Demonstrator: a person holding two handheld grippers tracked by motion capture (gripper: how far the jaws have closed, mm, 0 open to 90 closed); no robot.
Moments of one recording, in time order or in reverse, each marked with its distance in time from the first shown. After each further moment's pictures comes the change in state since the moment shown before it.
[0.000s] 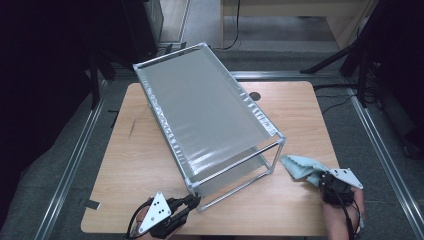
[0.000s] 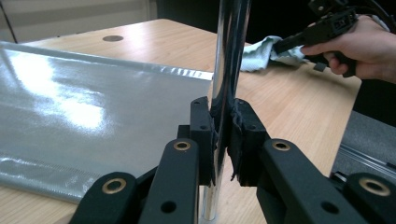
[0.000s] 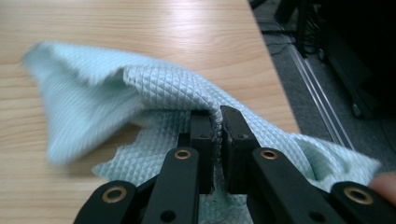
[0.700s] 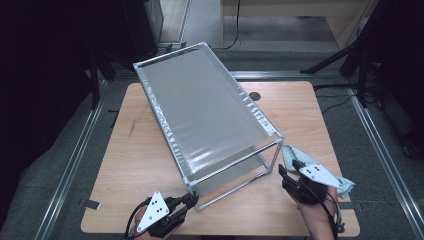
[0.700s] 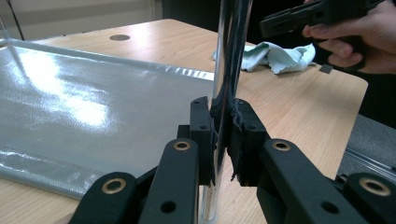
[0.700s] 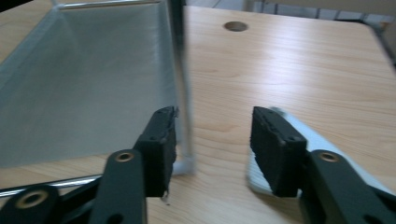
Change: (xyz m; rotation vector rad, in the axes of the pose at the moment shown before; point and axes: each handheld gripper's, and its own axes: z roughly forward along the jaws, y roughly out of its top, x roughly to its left) left arm 0.001 0.000 0.000 -0.004 0.013 -0.010; right arm 0.075 0.027 -0.039 -0.191 0.442 -0.152
